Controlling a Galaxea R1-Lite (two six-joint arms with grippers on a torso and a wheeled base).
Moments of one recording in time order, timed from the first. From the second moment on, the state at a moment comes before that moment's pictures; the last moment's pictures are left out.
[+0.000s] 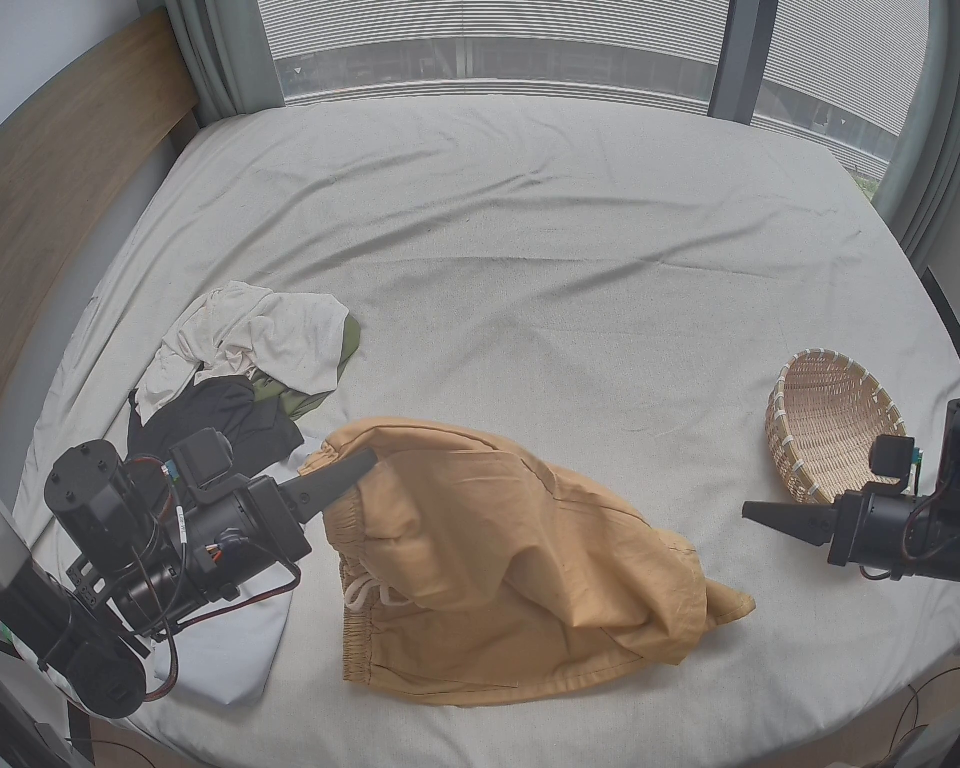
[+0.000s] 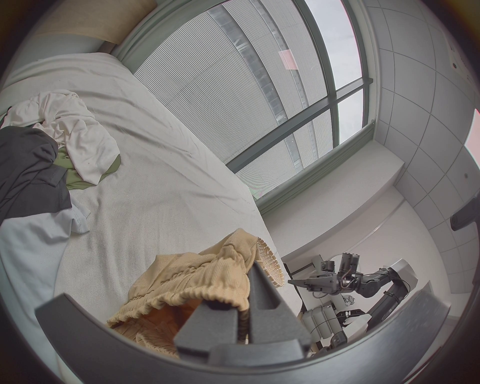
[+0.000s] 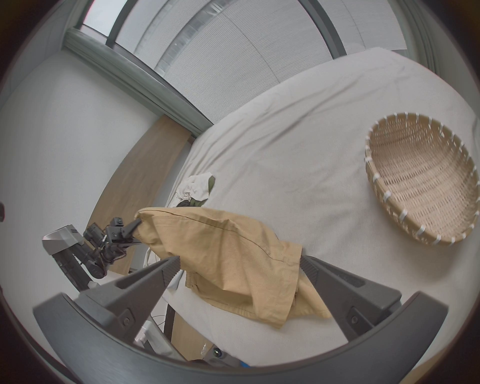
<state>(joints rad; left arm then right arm) -0.44 1.75 -0.27 -1.55 -0.38 -0.67 0.23 1.35 -0.39 -0.54 0.43 0.38</state>
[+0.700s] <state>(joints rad) -0.44 1.75 -0.26 -1.55 -0.38 -0.67 0.21 1.66 -0.35 -0.82 0.45 0.60</state>
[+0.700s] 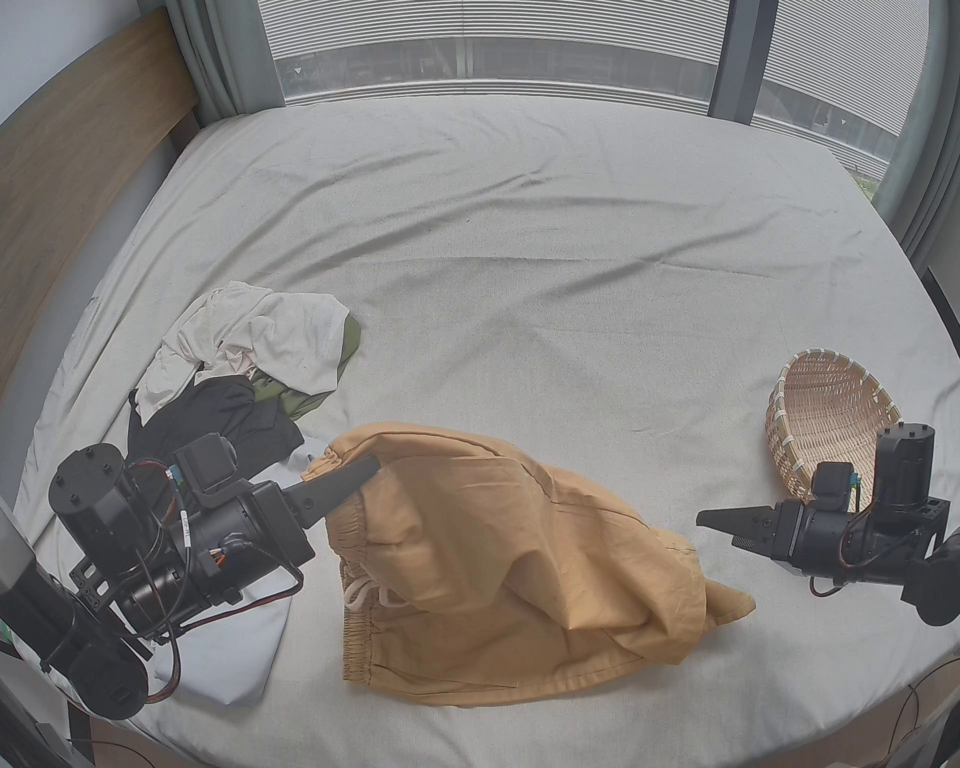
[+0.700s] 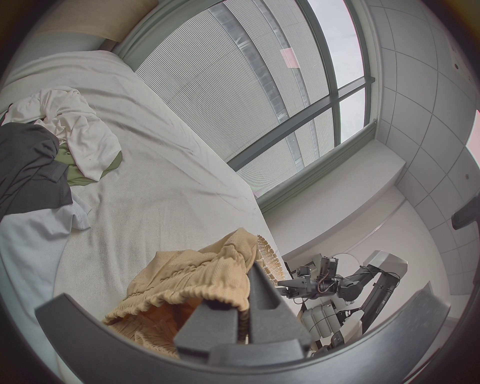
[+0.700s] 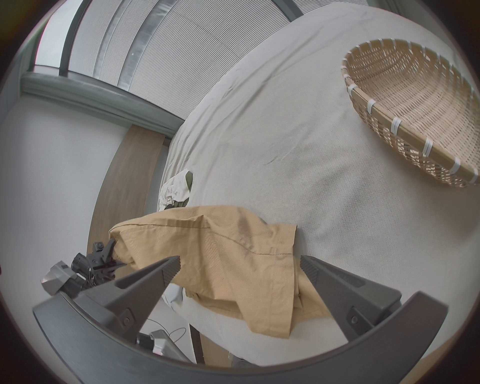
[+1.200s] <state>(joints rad) -0.44 1.75 -0.26 -1.55 -0.38 -0.67 0.21 1.91 -0.30 -1.14 0.46 0.75</state>
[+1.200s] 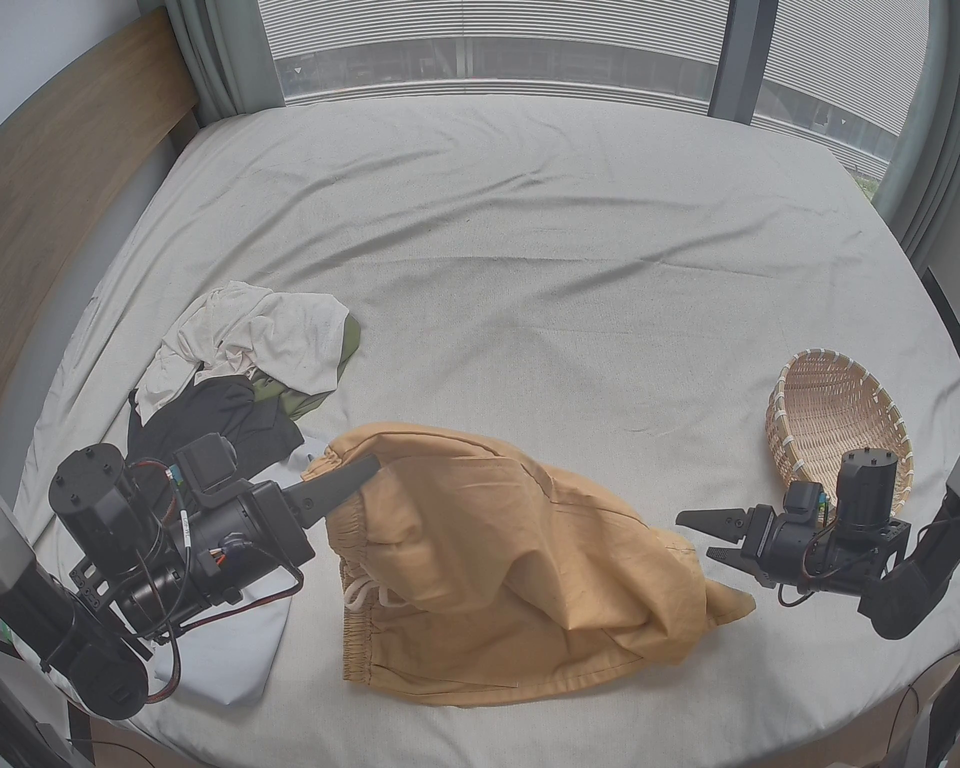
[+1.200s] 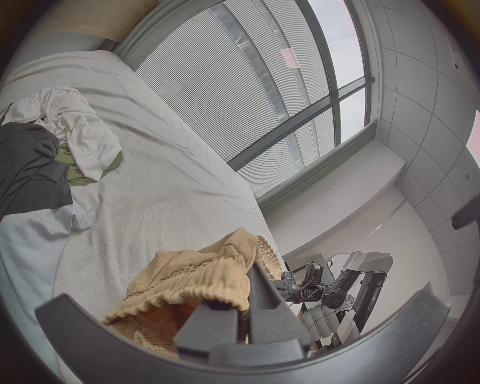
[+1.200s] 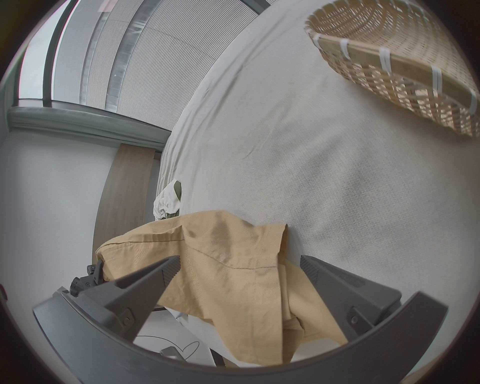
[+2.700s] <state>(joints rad) -0.44 1.76 -0.25 -1.55 -0.38 -0.67 0.29 2.05 -0.26 -1.54 0.47 0.97</state>
